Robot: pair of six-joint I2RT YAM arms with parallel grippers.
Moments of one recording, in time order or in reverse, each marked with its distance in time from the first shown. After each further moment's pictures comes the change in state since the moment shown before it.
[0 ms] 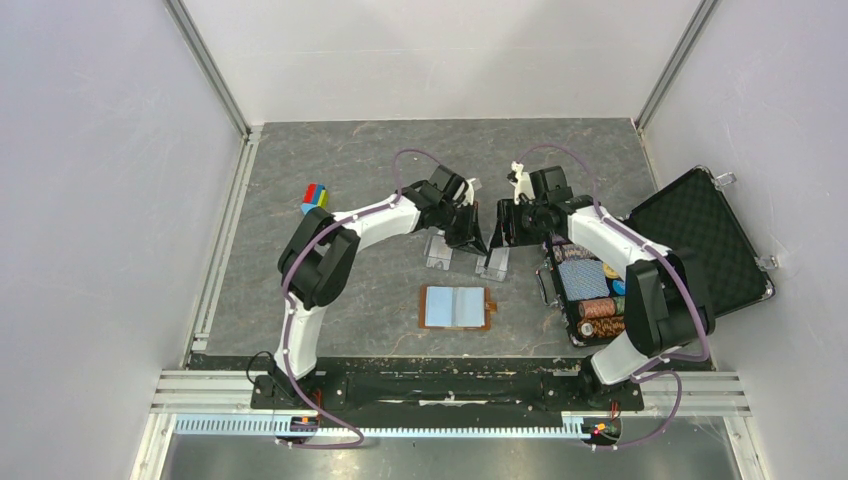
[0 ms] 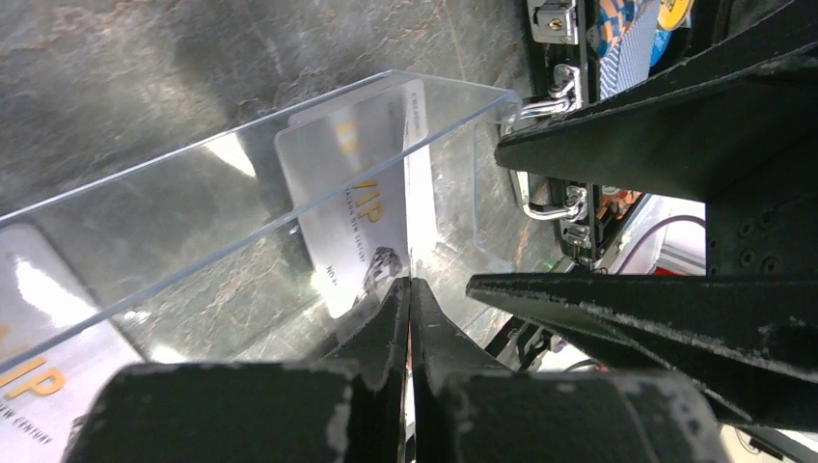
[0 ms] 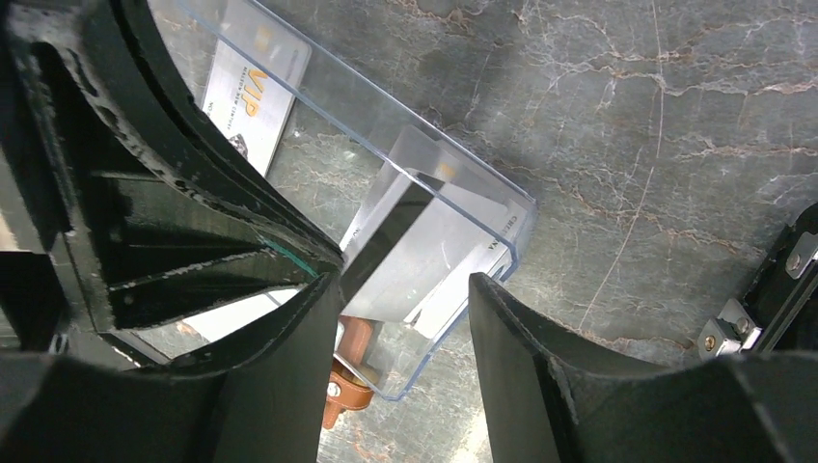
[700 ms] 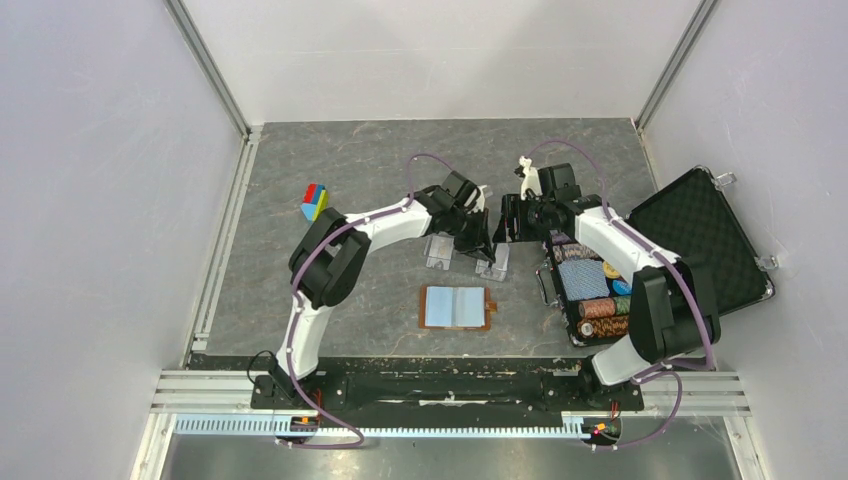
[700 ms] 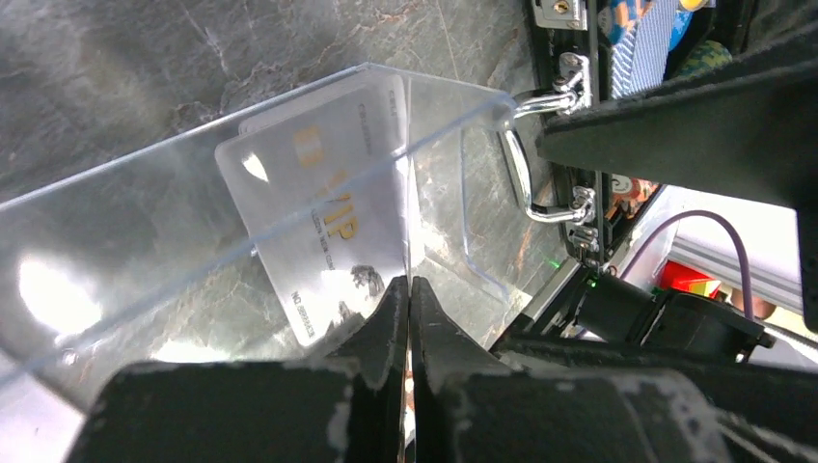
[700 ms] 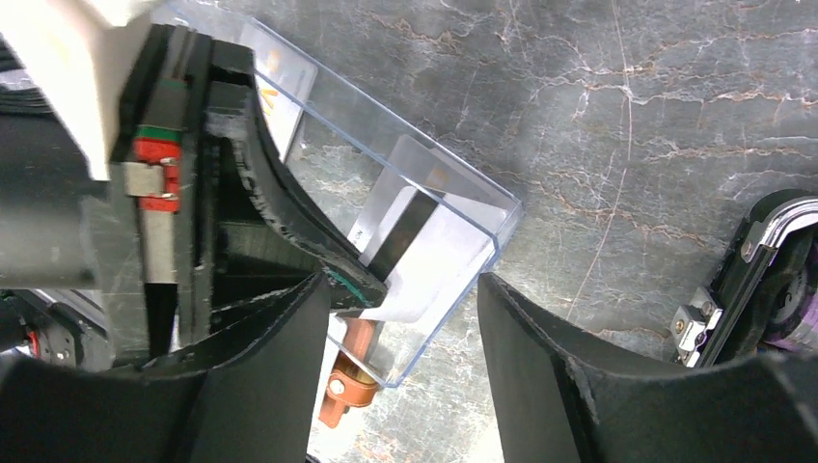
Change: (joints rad) left arm -0.051 0.076 0.064 -0.009 0.009 -0.013; right arm -0.030 -0.036 0.000 0.002 -0.005 0.009
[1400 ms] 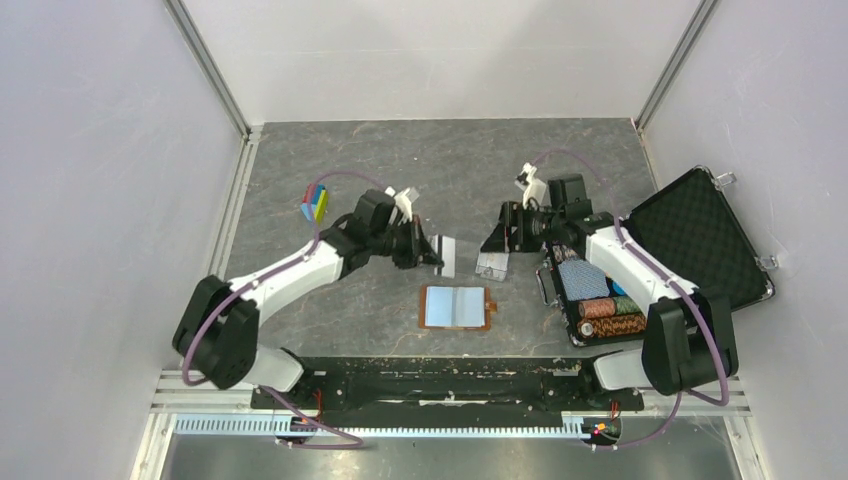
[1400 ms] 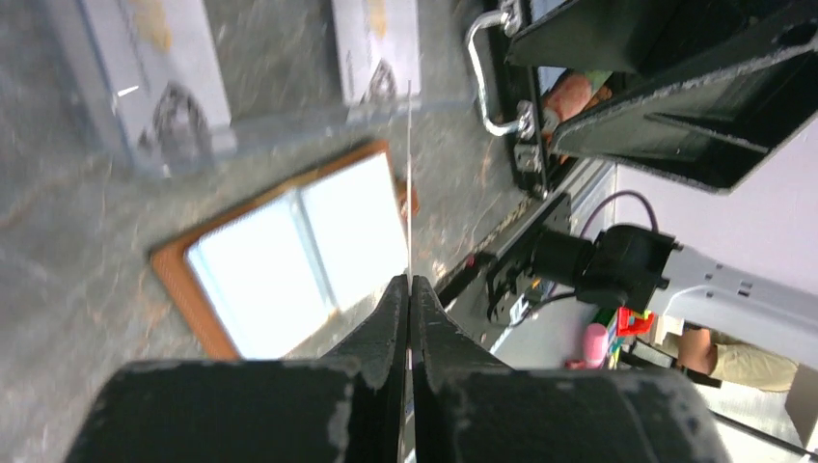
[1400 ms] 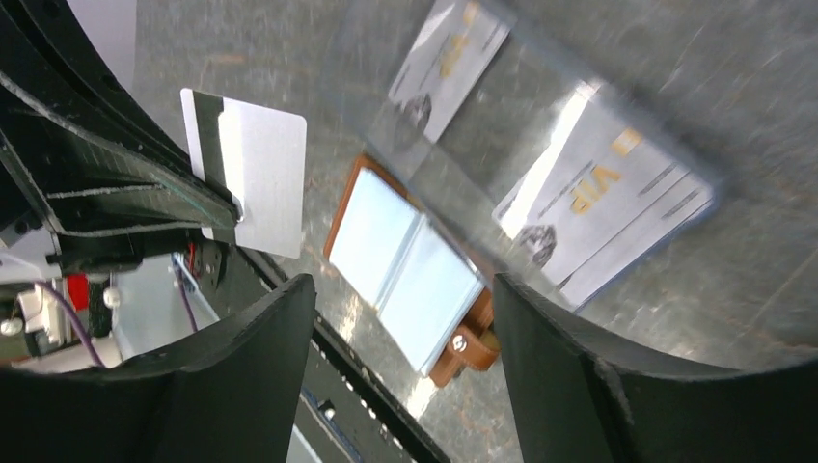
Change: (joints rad) left arm 0.144 -0.694 -0.622 0.187 -0.064 -0.091; right arm -0.008 -0.157 -0.099 0.082 -0.293 0.103
